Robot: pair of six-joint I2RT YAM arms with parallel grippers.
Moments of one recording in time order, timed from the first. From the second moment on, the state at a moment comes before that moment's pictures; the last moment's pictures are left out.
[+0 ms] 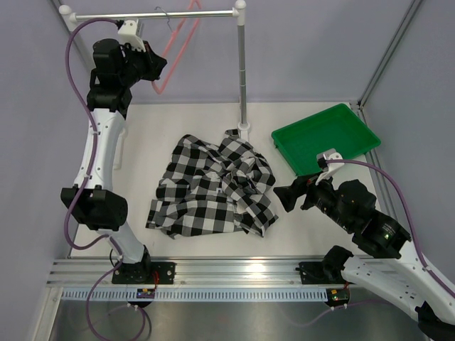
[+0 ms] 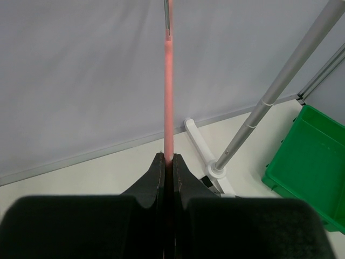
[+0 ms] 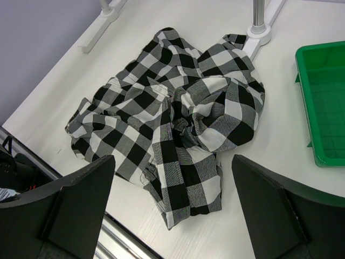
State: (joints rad) left arm -0.05 1.72 2.00 -0.37 0.40 -0.13; right arm 0.81 0.57 0.87 -0.52 0.17 0.32
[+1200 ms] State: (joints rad) left arm -0.04 1.12 1.60 -0.44 0.13 -0.15; right arm 0.81 0.70 0.91 -0.54 0.09 0.33
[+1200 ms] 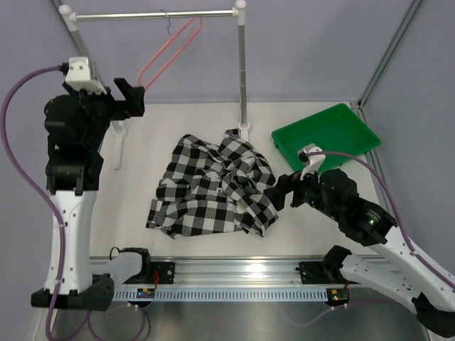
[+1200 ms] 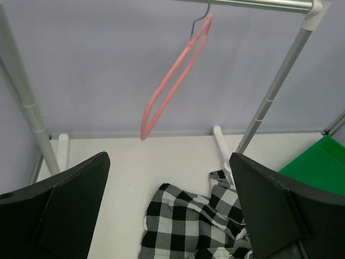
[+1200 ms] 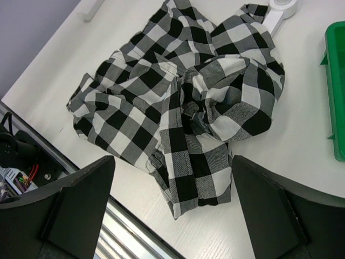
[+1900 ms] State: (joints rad) left arm -0.12 0.40 0.77 -0.61 0.04 -0.21; right arm 0.81 1.36 0.98 -0.38 0.14 0.41
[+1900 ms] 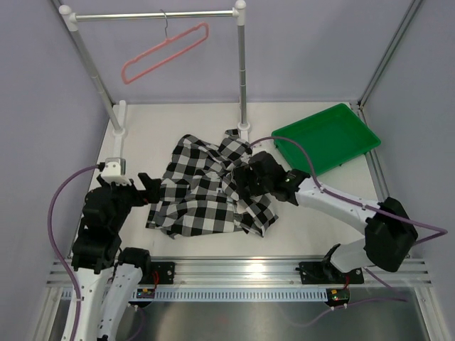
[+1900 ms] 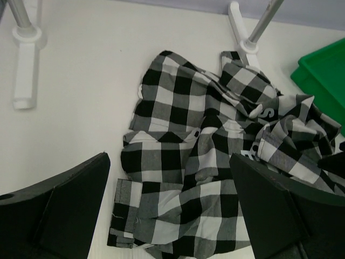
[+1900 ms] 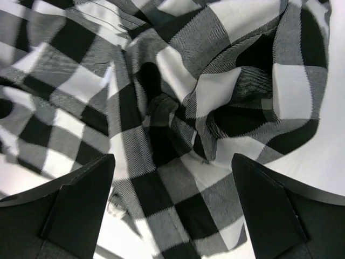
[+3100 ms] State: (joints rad) left arm -0.21 0.29 0.59 -0.55 -0.08 -0.24; right arm 0.75 1.42 1.17 -0.54 0.47 0.38
